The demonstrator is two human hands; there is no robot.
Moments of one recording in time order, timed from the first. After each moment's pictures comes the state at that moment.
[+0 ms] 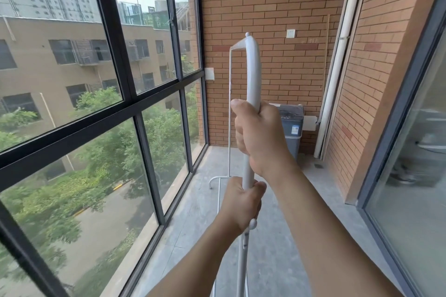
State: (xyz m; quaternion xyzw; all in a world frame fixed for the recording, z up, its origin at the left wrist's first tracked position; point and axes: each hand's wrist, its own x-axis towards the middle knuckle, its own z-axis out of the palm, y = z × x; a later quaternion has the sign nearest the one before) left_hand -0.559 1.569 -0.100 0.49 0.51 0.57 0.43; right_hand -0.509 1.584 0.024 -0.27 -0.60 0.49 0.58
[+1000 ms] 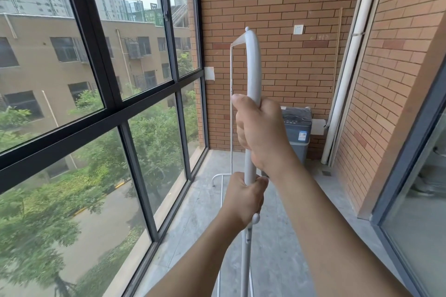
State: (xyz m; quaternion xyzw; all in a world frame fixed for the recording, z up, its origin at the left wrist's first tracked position) left_hand -0.589 1.752 -0.100 0.49 0.50 0.57 0.43; right_hand -0.541 1.766 0.026 -0.26 -0.60 0.49 0.57
